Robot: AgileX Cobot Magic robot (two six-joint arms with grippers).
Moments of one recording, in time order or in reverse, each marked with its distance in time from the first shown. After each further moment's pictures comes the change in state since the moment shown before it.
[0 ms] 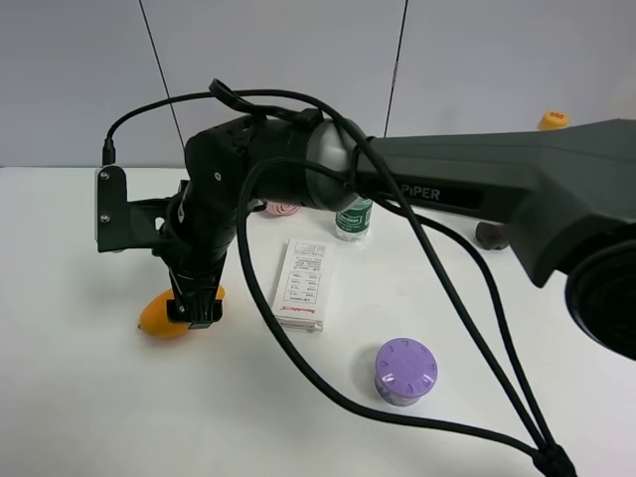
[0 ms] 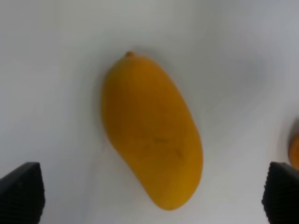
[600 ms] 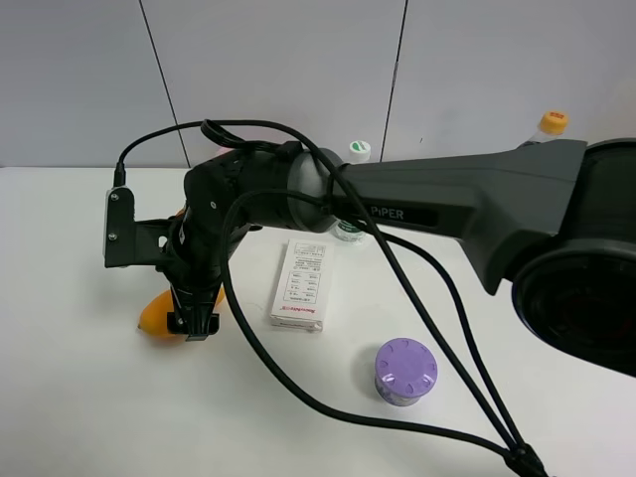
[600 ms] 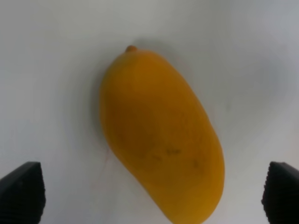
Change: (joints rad) left arm 0.000 0.000 0.000 0.000 0.000 0.000; right arm 0.000 0.065 -0.001 0.001 -0.046 0.067
